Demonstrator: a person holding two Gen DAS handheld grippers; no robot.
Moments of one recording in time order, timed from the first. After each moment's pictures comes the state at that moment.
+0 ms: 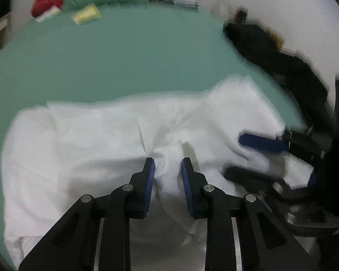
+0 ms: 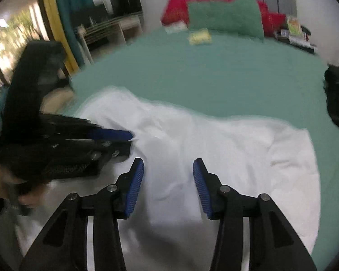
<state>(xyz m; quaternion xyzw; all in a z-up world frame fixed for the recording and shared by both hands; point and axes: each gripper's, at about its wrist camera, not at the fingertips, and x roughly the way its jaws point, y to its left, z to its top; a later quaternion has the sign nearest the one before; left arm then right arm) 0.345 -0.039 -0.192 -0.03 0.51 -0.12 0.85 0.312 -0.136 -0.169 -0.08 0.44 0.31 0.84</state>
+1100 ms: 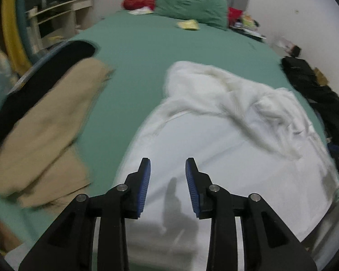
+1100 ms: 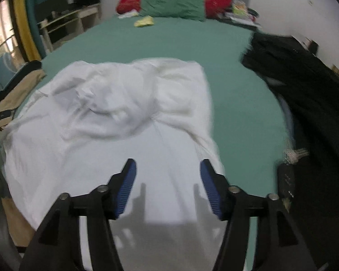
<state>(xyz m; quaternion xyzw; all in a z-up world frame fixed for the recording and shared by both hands) 0.100 0.123 -0.147 -0.10 0.45 0.09 0.88 0.199 -0.294 -0.123 -0.09 0.47 0.17 0.86</state>
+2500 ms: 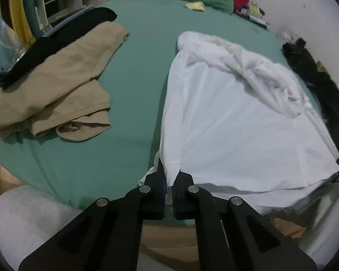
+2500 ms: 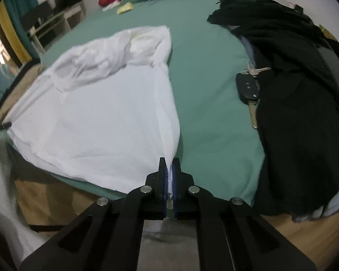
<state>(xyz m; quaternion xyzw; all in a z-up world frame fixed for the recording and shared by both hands) 0.029 0.117 -0.155 -0.13 0.49 0.08 0.86 0.105 -0.381 -0.132 -0.02 0.52 0.16 0.84</state>
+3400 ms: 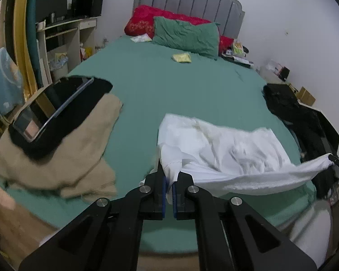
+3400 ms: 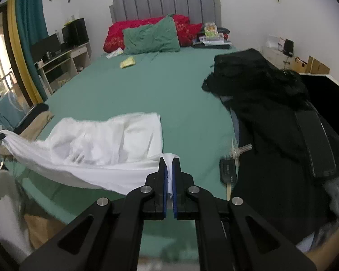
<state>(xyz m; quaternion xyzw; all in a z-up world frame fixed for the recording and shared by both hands) 0.070 0.130 -0.045 -0.12 0.37 0.07 0.92 0.162 -0.378 -0.030 -0.01 0.39 0.16 0.91</state>
